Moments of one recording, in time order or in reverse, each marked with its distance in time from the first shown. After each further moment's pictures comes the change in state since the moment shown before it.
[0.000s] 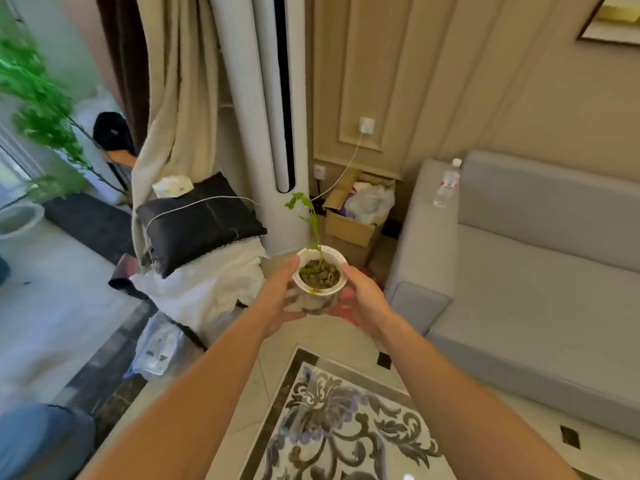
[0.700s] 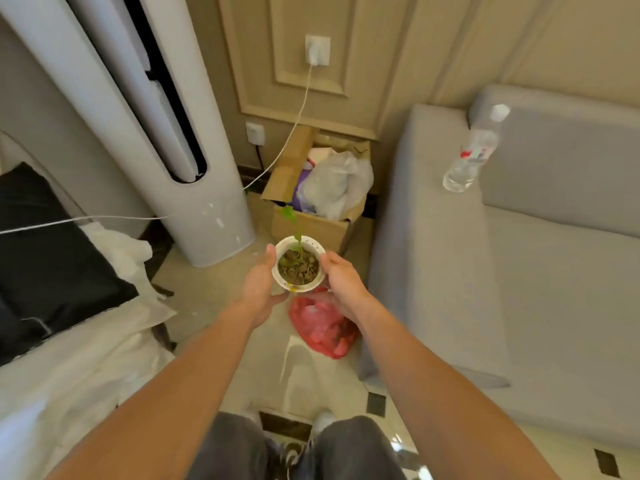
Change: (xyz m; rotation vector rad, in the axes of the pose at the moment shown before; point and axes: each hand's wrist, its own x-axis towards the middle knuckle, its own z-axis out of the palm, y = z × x) left_hand 0.524 -0.008 0.093 0.016 -0.015 -0.069; right_hand 0.494 -0.017 -0.147 -0.029 0.207 0.021
